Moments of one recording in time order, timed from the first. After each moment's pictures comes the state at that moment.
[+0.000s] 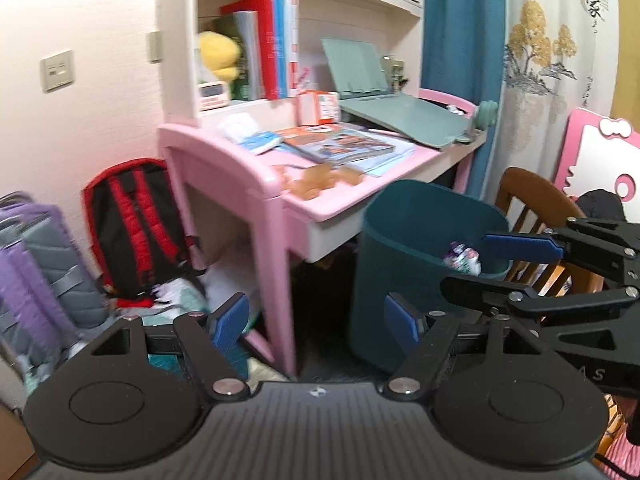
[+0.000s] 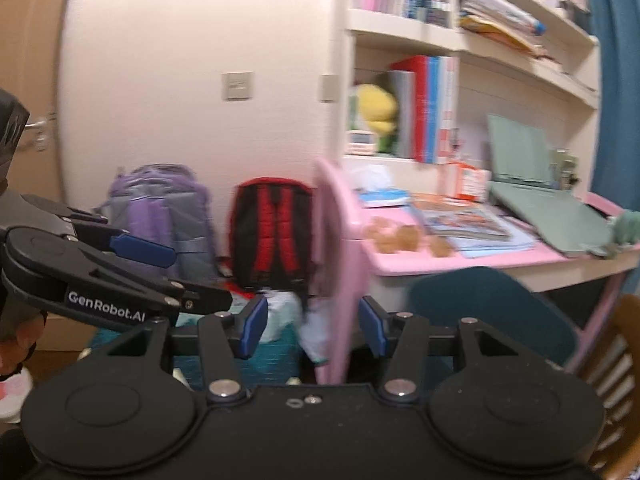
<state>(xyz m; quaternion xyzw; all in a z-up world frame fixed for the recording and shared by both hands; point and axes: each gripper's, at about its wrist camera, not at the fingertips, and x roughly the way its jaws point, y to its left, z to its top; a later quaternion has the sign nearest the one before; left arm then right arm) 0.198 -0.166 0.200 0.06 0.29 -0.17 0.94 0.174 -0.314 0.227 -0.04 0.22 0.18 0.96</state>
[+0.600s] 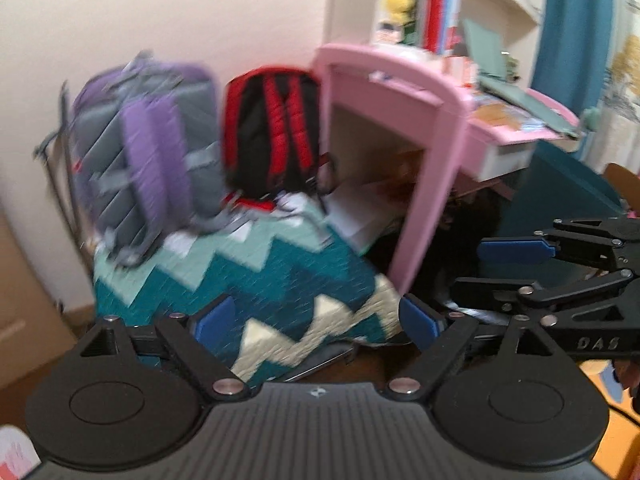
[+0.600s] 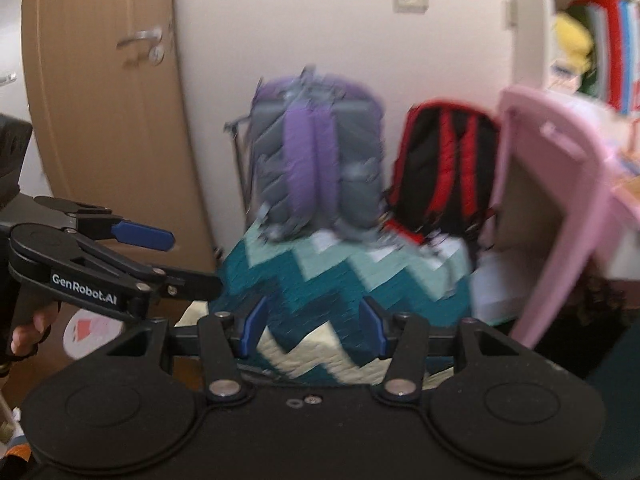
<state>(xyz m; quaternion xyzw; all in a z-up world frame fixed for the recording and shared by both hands) 0.150 0.073 0.085 -0.03 0.33 -0.05 0.94 0.203 -0.115 0.121 -0.06 0.31 0.35 0.88</state>
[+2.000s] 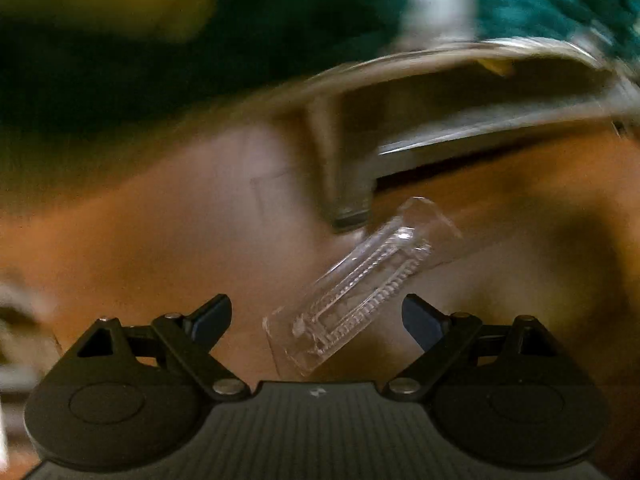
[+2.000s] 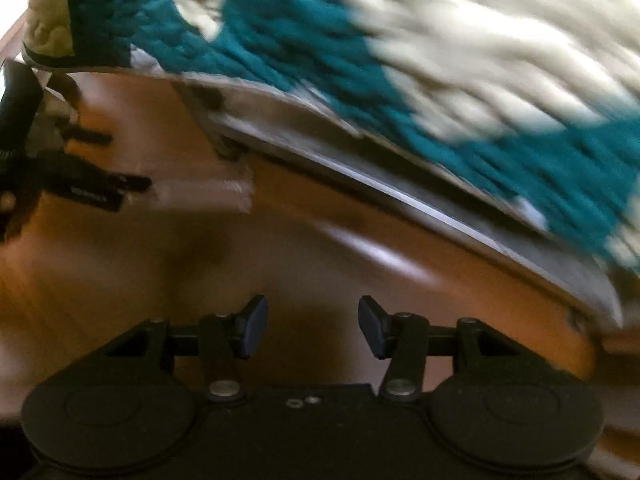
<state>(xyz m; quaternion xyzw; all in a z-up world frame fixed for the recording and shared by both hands) 0.188 0.362 -0.487 -0.05 0.57 0.10 0.81 0.274 0.146 -0.355 -0.24 0.58 0.36 0.69</state>
